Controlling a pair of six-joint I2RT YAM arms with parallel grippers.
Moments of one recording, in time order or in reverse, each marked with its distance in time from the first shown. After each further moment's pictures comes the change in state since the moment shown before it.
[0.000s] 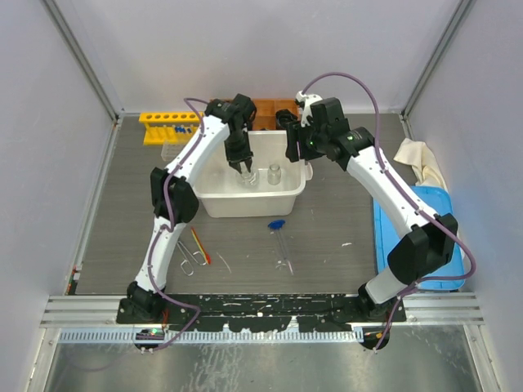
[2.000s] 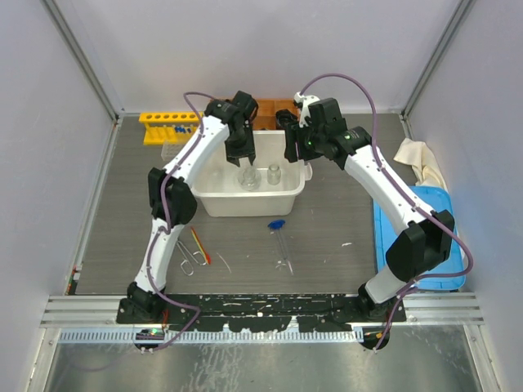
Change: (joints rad) left arm -0.006 -0.028 -0.054 0.105 -0.076 0.030; right arm 0.000 0.024 0.000 0.007 -0.011 0.000
